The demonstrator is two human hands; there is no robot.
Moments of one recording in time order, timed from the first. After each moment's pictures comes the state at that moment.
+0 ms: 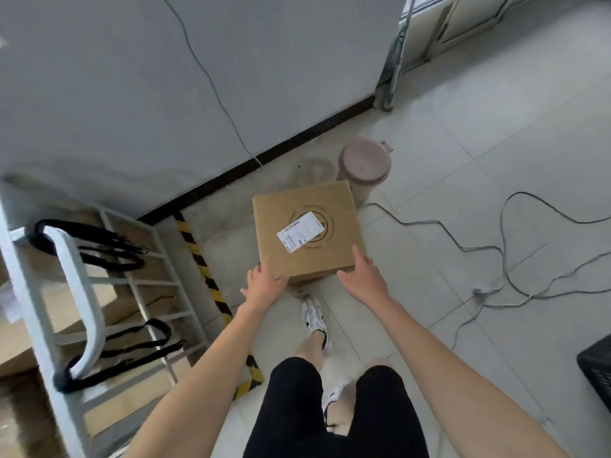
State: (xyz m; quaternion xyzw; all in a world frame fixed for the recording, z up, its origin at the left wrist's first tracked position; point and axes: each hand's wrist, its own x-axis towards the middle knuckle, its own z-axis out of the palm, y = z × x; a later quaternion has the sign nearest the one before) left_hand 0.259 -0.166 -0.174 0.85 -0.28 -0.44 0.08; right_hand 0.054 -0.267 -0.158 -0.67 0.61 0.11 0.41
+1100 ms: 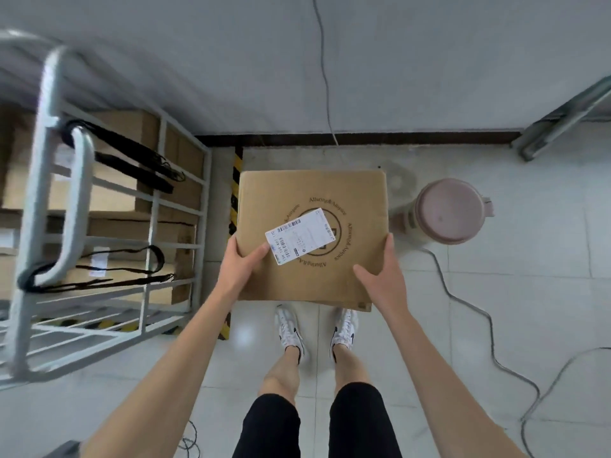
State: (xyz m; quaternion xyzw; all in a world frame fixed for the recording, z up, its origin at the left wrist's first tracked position) left_hand 0.305 -0.227 -0.218 0.82 0.11 -0.35 0.45; right_hand 0.123 -0.462 -0.215 -0.70 0.49 0.09 0.52
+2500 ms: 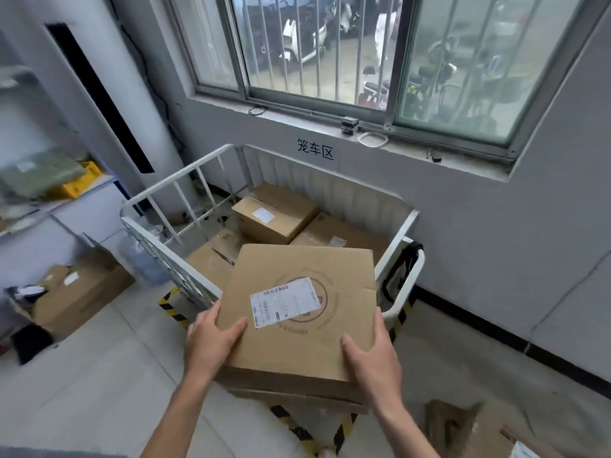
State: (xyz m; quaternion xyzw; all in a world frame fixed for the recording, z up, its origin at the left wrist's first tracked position) left_hand 0.289 0.402 0.089 0.90 0.25 0.00 0.35; right_hand 0.262 0.122 0.077 -0.82 0.19 0.06 0.54
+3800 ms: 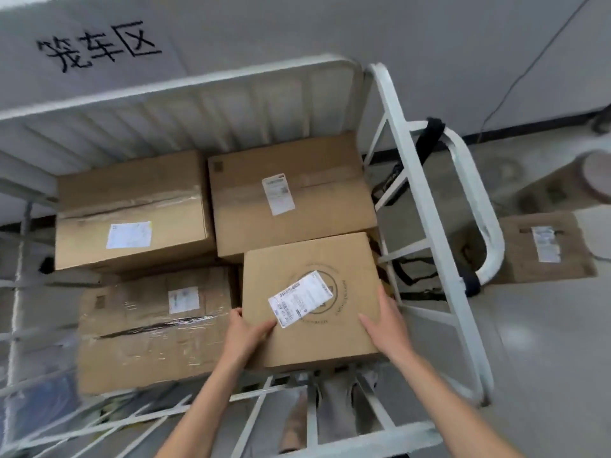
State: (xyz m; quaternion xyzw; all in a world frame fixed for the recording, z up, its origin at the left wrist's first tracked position) left_hand 0.755 0.500 -0.237 0.83 0.09 -0.43 0.33; right_hand 0.558 0.286 -0.203 -0.70 0.53 0.13 0.46
